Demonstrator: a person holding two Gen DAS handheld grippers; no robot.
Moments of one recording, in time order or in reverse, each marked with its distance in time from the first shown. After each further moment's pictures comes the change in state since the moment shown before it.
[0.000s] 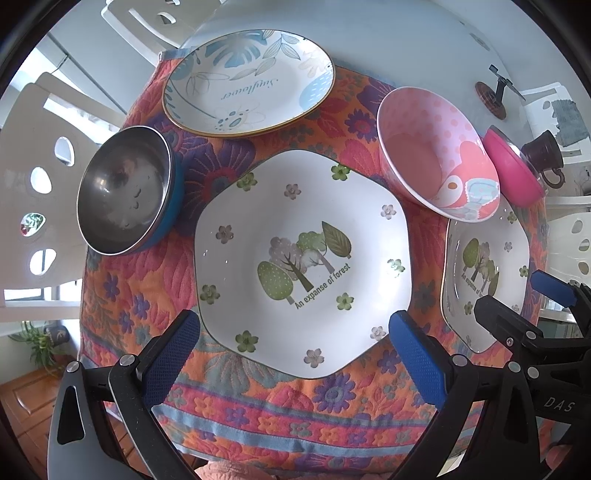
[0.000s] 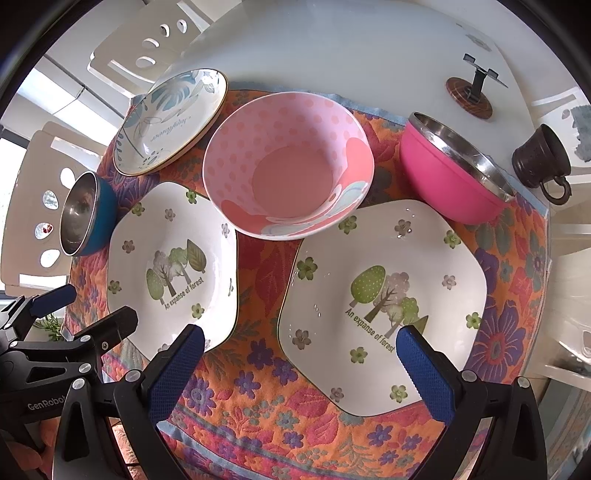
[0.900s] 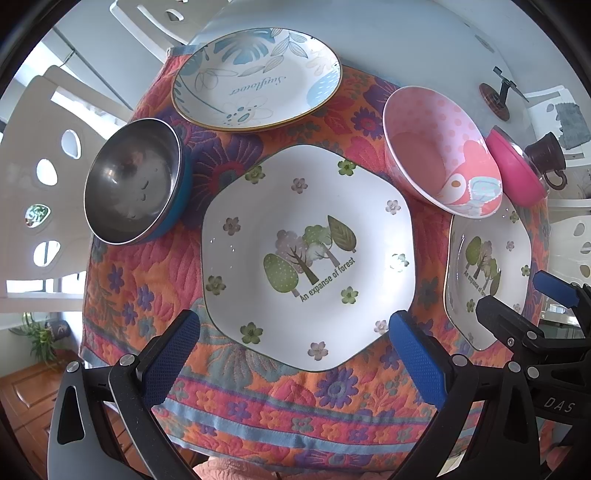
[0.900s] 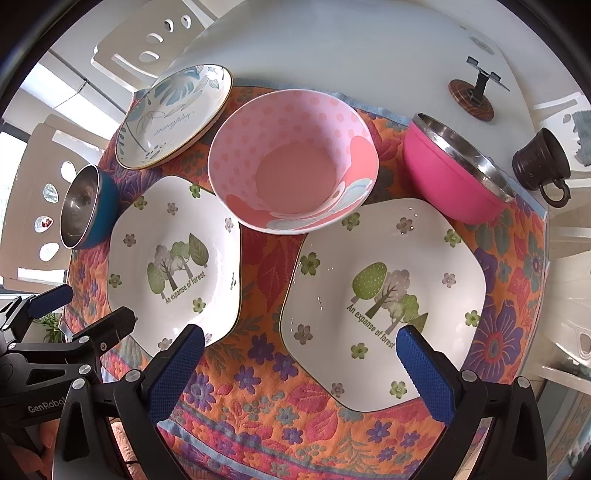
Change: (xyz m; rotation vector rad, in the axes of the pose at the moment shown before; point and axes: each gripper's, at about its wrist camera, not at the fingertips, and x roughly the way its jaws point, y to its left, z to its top) left arm -0.003 0.004 -0.005 -0.014 0.002 0.011; right arm -0.002 0.005 -0.003 -0.011 0.007 -0.011
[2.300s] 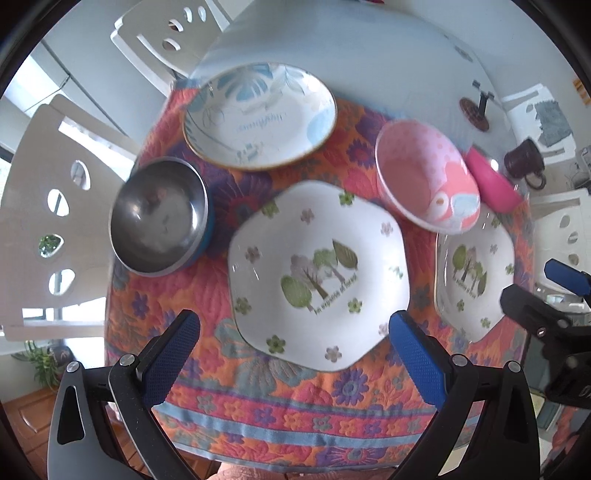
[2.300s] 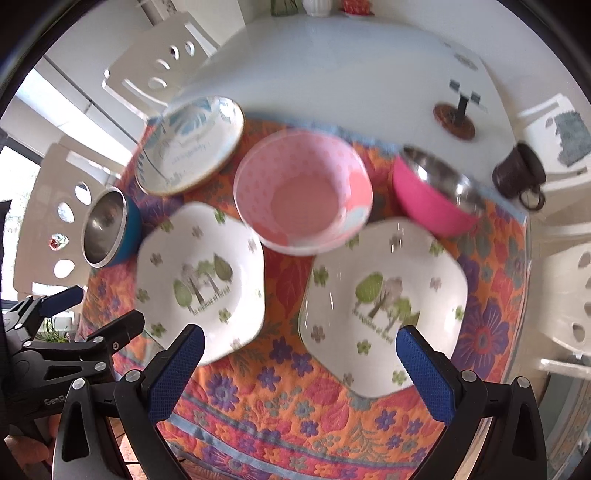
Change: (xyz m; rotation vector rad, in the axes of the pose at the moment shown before) left arm -0.041 0.024 0.013 0.054 -0.075 -0.044; right arm -0.058 0.018 0.006 0.027 -0.101 0.004
